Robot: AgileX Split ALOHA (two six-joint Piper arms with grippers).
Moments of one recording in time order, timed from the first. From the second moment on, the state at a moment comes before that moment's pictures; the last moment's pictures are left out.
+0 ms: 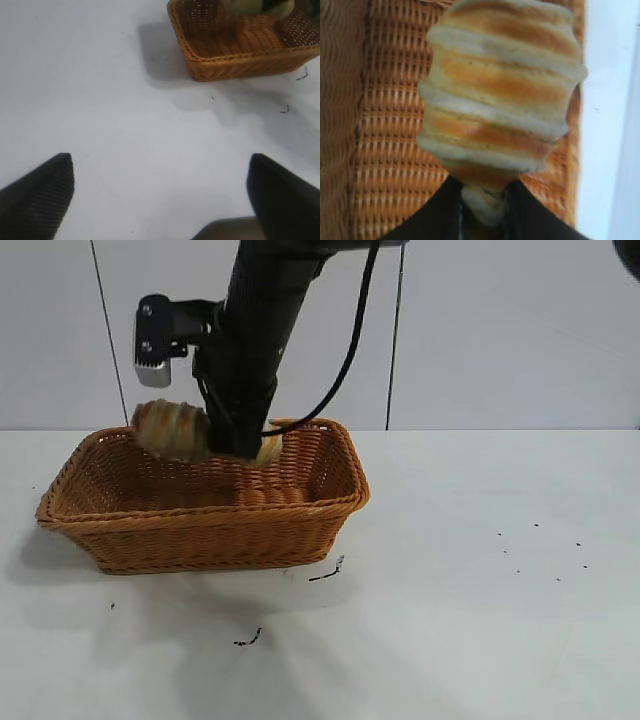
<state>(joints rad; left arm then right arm) -0.02 -0.01 -0.50 -0.04 1.07 0.08 0.64 2.45 -2.18 0.10 0.93 -1.21</state>
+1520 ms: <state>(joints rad) -0.02 -0.01 -0.50 -0.04 1.07 0.08 0.20 2.24 -2.18 0.05 1.06 -0.03</state>
